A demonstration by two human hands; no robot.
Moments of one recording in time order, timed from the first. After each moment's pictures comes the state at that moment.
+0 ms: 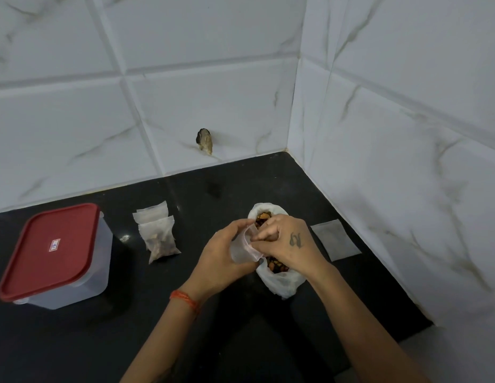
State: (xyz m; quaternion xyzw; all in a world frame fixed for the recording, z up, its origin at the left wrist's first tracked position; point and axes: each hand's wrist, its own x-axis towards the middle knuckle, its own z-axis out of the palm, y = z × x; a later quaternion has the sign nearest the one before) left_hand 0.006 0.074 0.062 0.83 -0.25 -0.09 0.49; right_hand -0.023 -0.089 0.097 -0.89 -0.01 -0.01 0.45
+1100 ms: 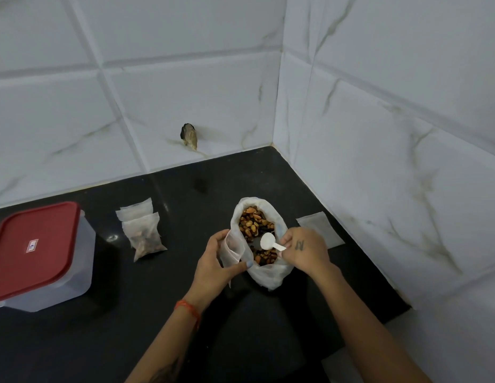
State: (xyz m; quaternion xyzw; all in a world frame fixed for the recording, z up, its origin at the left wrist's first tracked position) left_hand -0.003 0.061 0.003 0.80 -0.09 -0.13 0.58; right_hand -0.024 -0.141 0.036 -0.96 0.16 0.07 0.23
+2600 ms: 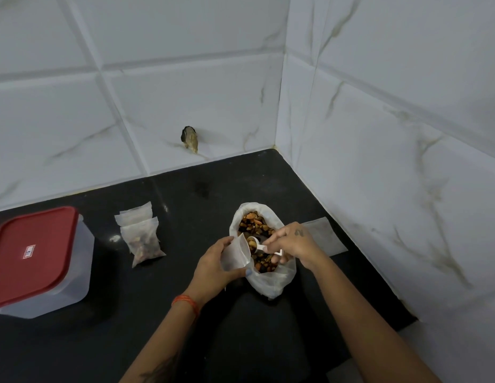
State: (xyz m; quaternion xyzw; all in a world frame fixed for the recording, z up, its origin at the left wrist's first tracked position) left_hand 0.016 0.060 0.008 0.87 -0.13 -0.16 0.45; right_hand 0.008 -0.144 0.040 -0.79 0.19 0.15 0.56
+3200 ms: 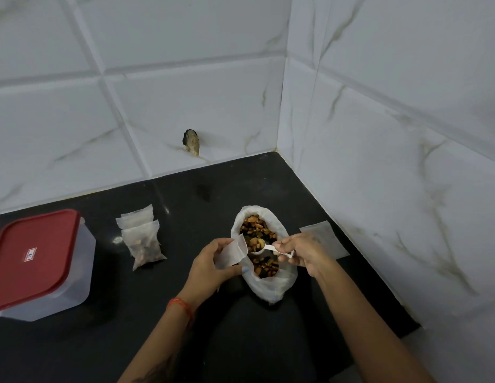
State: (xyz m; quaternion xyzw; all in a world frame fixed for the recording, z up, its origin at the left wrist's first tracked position) left_hand 0.025 0.067 0.003 0.83 -0.10 -0.16 0.53; right_hand 0.000 -0.153 0.039 -0.66 0.31 0.15 0.67
